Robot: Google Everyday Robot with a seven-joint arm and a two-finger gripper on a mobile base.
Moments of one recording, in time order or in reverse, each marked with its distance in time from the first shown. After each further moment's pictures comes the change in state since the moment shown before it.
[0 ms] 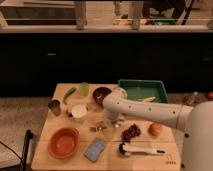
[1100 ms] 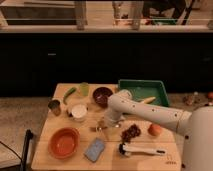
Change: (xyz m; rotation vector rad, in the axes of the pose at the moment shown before) arm -0.003 0.000 0.015 -0.023 -0.160 -0.058
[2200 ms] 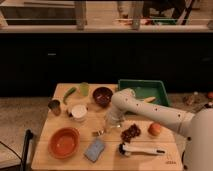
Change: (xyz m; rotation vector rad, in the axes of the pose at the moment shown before) arm 0.010 0.003 -0.009 -0.011 -0.018 0.010
